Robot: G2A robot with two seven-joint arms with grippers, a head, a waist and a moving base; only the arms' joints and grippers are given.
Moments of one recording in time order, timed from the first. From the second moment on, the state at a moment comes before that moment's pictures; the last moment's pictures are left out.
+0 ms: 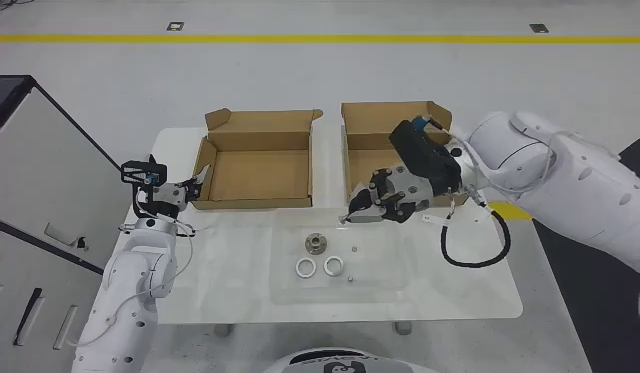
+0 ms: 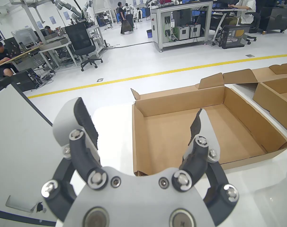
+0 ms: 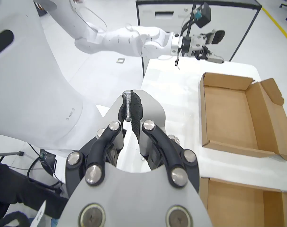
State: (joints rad) left arm 1.73 -1.15 -1.60 -1.80 1.33 0.00 0.00; right arm -0.48 -0.64 0.41 -1.79 0.15 -1.01 0.52
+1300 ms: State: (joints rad) left arm 1.73 -1.15 -1.60 -1.80 1.33 0.00 0.00; right arm -0.68 -0.92 0.80 -1.93 1.08 -1.01 0.81
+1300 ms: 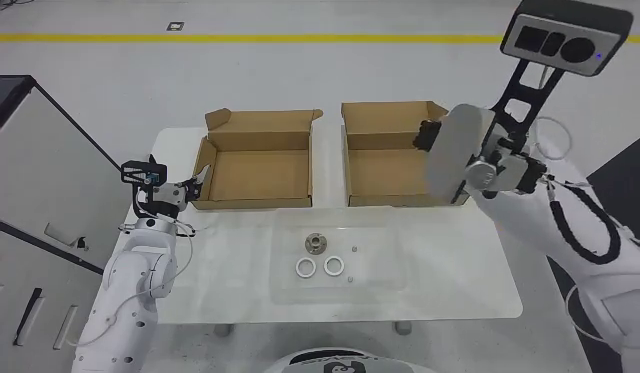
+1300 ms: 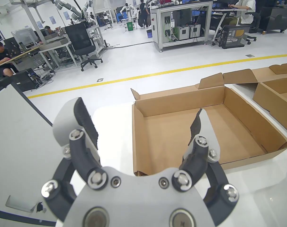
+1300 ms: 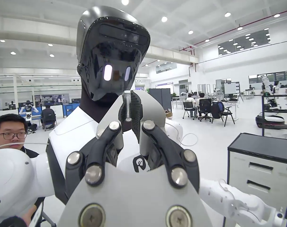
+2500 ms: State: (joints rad) left arm 1.73 -1.15 -1.60 -1.80 1.33 0.00 0.00; right arm -0.88 -1.05 0.93 -1.94 1.13 -0.94 0.88
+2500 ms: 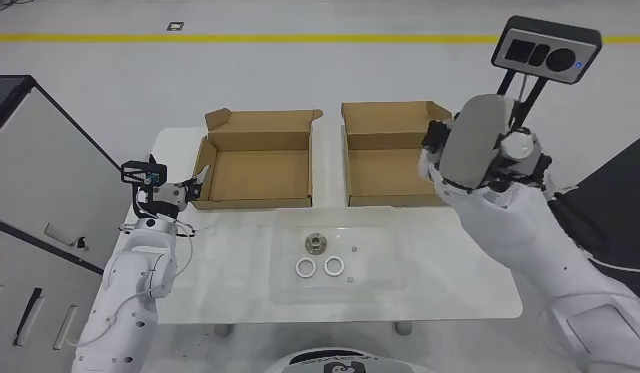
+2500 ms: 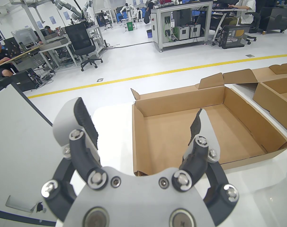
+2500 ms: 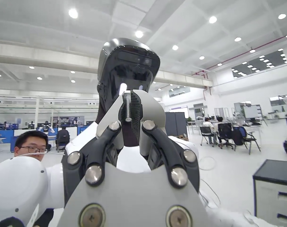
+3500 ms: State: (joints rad) left arm 1.73 -1.15 -1.60 -1.80 1.33 0.00 0.00; right arm -0.98 -1.11 1.02 -1.95 1.21 -0.89 0.93
